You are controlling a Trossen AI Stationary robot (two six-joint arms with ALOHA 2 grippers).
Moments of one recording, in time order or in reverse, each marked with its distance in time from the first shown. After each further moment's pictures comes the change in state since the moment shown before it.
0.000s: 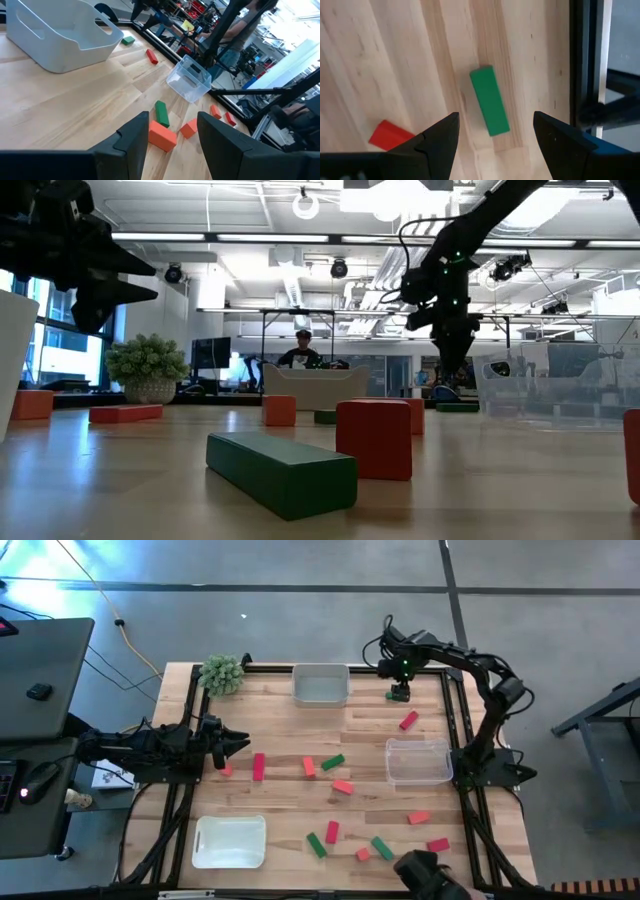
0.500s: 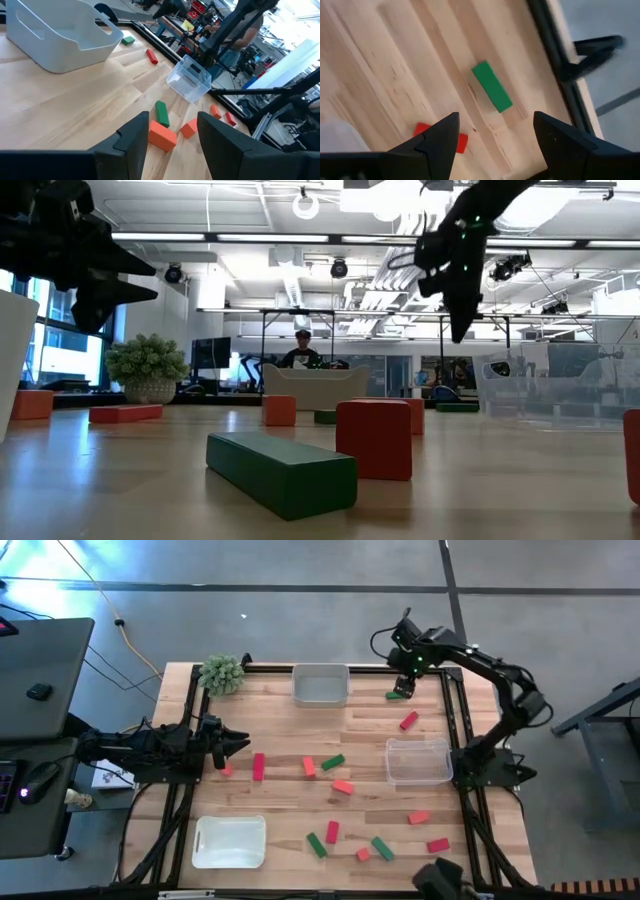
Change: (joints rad) left arm 0.000 0.000 0.000 0.000 0.000 0.003; right arm 0.000 -0.182 0.000 -0.089 -0.015 0.261
